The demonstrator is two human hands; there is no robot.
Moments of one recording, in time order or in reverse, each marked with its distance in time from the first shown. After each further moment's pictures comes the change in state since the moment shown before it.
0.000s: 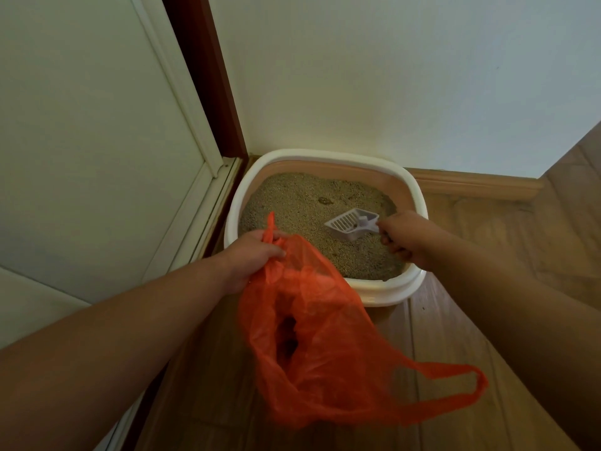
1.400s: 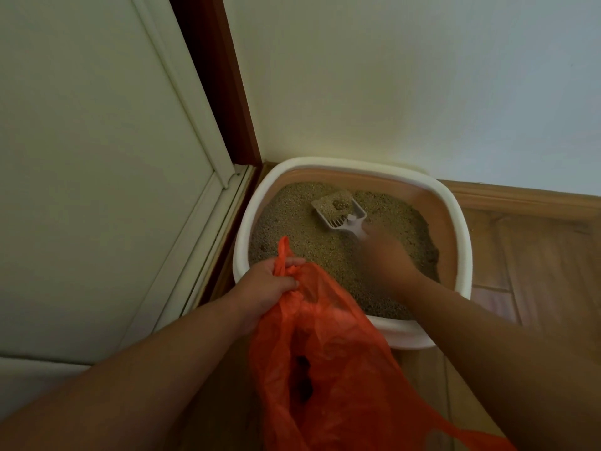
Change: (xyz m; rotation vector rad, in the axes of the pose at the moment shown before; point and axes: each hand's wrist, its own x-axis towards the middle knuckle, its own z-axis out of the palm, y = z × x) left_hand 0.034 -0.022 -0.006 -0.049 0.058 -0.009; right_hand 0.101 0.023 0.083 0.251 0.015 -0.299
